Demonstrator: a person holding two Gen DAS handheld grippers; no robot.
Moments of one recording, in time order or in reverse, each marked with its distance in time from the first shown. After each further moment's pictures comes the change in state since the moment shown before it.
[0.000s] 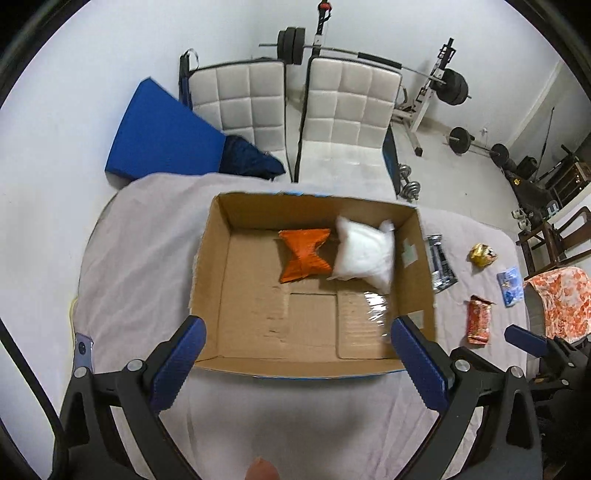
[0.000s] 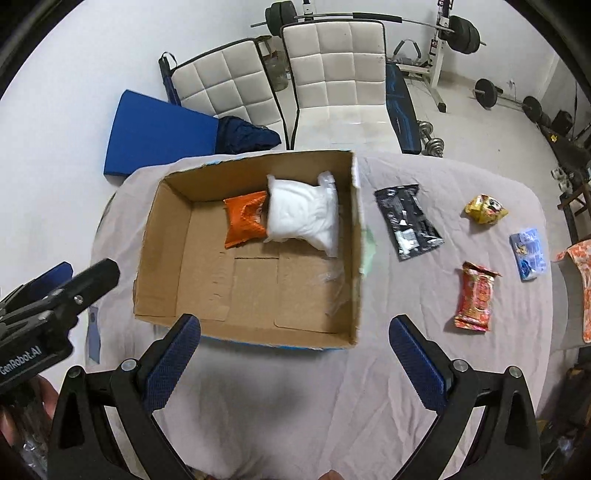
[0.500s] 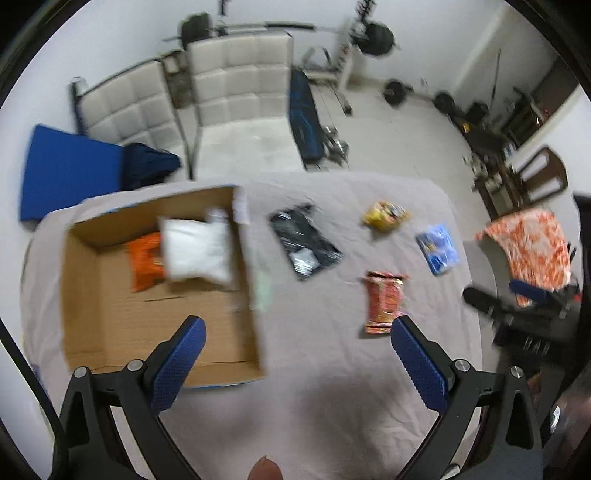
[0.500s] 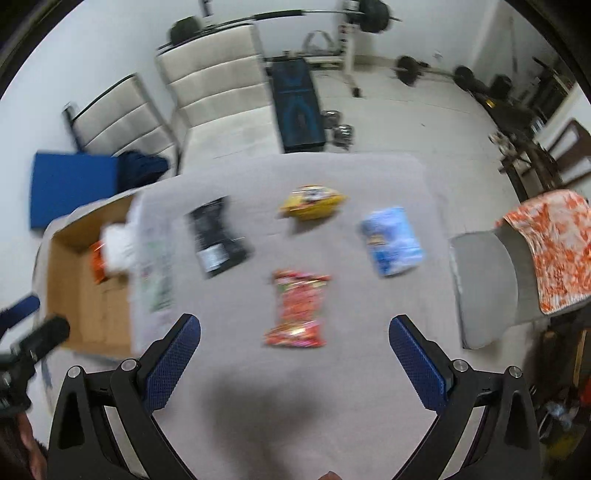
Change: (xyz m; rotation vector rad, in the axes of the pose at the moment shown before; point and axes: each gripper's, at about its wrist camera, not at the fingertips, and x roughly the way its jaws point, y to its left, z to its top) left arm 0.028 -0.217 0.013 0.185 0.083 -0.125; right arm -0.035 -0.282 0.016 0.182 -0.005 -0.176
